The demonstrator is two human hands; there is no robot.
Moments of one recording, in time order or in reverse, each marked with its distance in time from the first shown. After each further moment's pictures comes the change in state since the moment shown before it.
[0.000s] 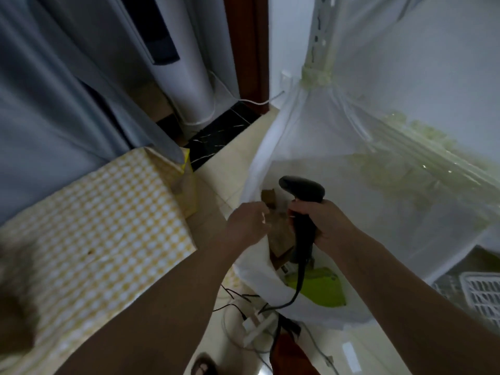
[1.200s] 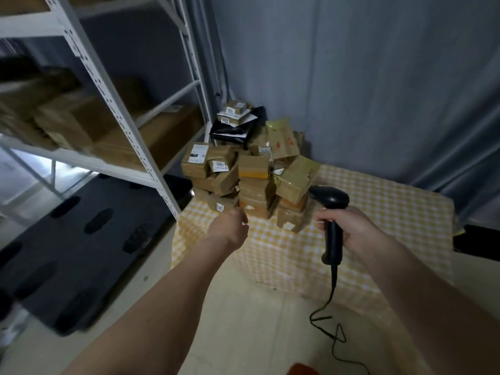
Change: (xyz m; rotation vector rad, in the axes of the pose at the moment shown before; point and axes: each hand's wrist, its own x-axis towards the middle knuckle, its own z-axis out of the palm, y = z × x) left_hand -0.643 -0.483 -0.047 -0.243 0.752 -0.913; right_hand -0.358 0.336 0.473 -0.765 -0.769 -0.167
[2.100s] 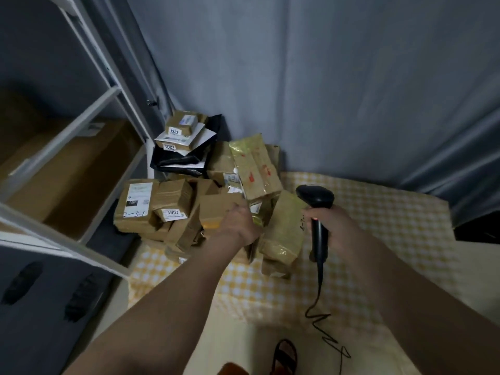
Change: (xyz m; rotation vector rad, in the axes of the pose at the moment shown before) left_hand 0.323 0.080 0.015 -0.118 -0.251 0.067; right_hand 0.262 -0.097 0.033 0.067 0.160 0.141
